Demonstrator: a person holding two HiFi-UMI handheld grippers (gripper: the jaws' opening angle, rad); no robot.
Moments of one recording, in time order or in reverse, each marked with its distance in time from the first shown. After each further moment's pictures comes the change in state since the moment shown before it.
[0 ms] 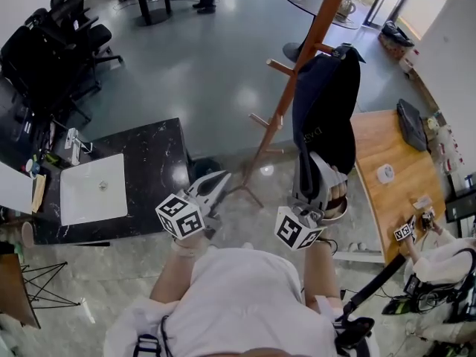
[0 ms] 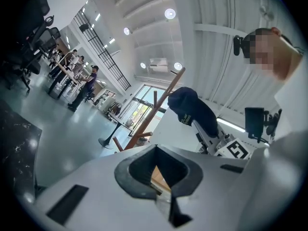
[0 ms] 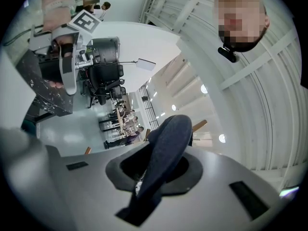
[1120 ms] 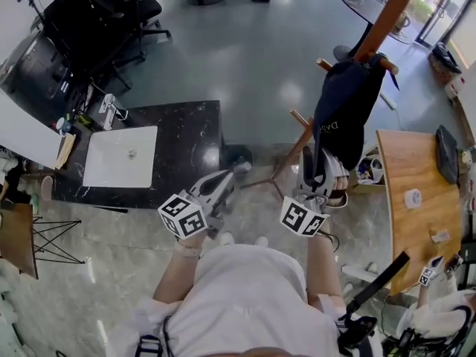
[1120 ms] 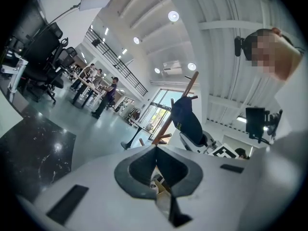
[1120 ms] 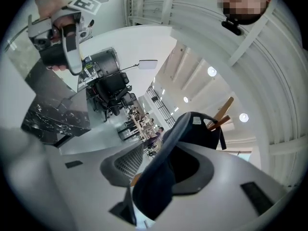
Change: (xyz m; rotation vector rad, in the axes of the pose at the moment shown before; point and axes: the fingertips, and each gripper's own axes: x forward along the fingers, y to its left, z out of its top) left arm -0.069 0.028 0.001 -0.001 -0.045 0.257; right arm 0.031 0.099 -0.007 0.215 0.011 0.225
